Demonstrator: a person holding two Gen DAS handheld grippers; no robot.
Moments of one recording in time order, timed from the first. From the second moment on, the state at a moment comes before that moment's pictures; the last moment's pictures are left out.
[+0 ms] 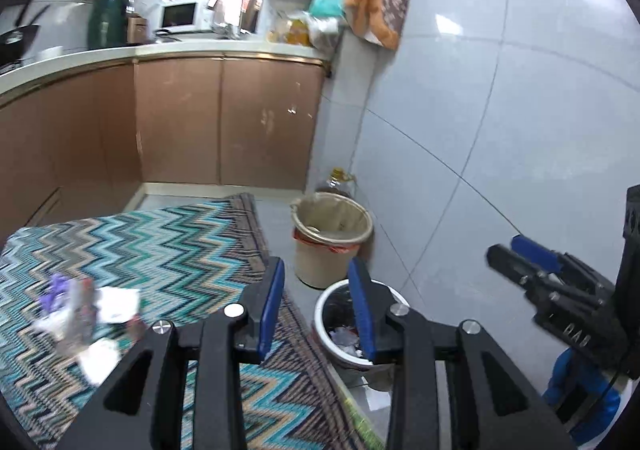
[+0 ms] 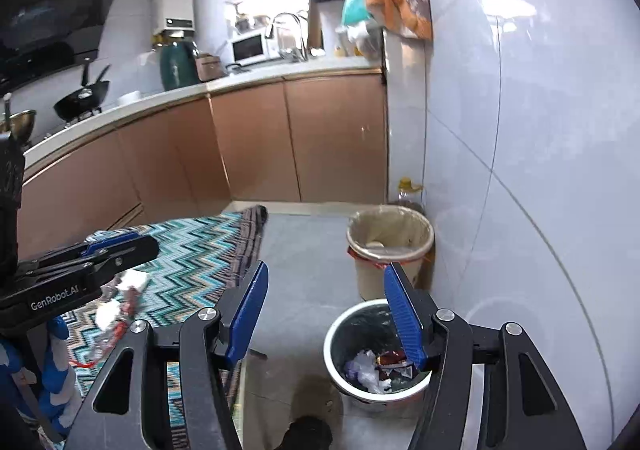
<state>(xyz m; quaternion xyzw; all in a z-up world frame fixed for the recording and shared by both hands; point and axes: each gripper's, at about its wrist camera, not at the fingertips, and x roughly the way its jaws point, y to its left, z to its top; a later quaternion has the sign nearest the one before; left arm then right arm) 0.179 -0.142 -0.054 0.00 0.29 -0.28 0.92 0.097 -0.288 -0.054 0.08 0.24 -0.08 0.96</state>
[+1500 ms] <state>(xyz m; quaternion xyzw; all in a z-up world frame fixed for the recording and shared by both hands) 0.146 0.175 -0.096 -0.07 0.28 -0.15 0.95 0.086 -0.130 -0.014 0.03 0.23 0.09 0.97</state>
